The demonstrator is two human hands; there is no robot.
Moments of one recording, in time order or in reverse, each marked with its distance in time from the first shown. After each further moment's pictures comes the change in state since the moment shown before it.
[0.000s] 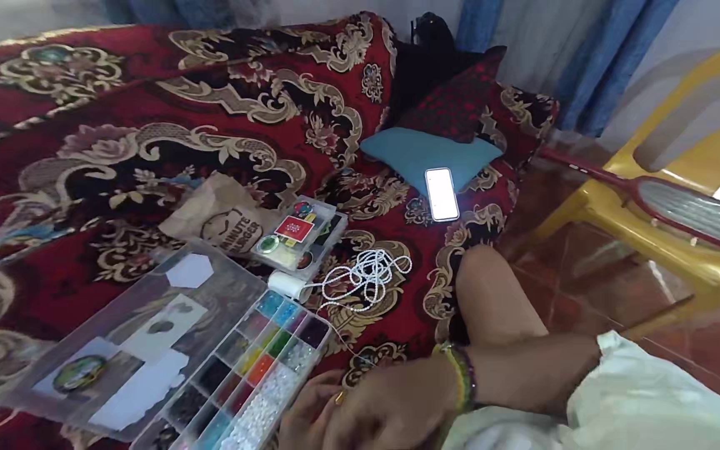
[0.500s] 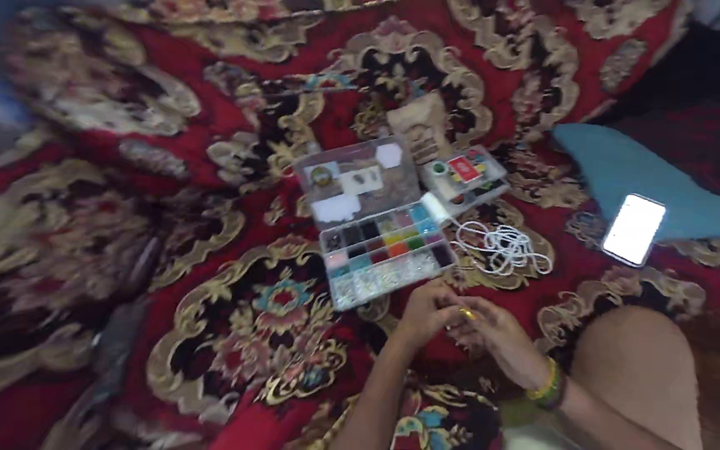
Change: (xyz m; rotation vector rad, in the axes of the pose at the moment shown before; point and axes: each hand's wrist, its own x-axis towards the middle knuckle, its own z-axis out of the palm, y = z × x) left_hand 0.007 0.006 0.009 -0.056 0.130 -0.028; right_hand 0.004 0.101 0.031 0.308 0.494 0.565
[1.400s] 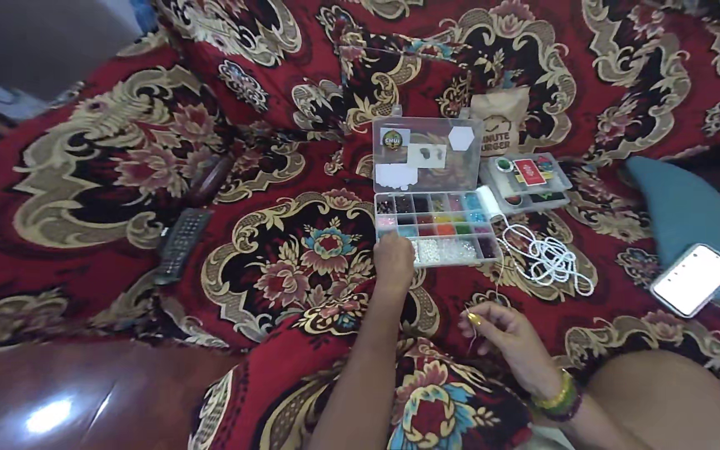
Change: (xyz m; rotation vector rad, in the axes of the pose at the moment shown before) left_hand -0.013 0.030 -0.092 0.825 0.229 -0.701; right_hand -0.012 -0.002 0.038 -0.355 -0.131 -0.067
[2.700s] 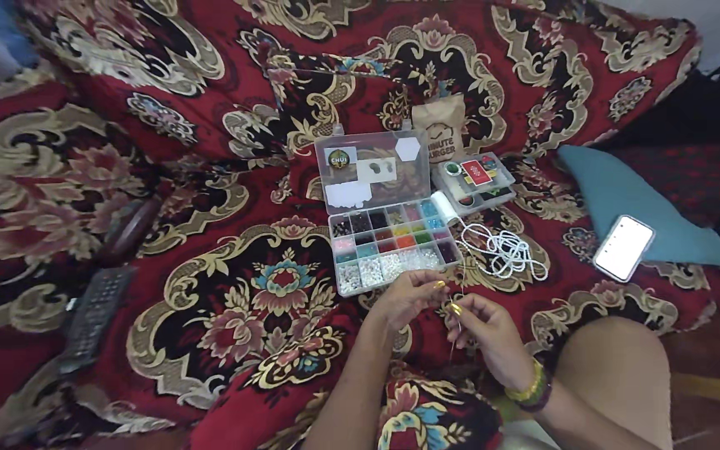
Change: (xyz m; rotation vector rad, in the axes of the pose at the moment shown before) left_hand -0.013 0.030 0.048 -1.378 -0.668 0.281; right_hand 0.003 -0.008 -0.006 0.232 0.211 -0.085
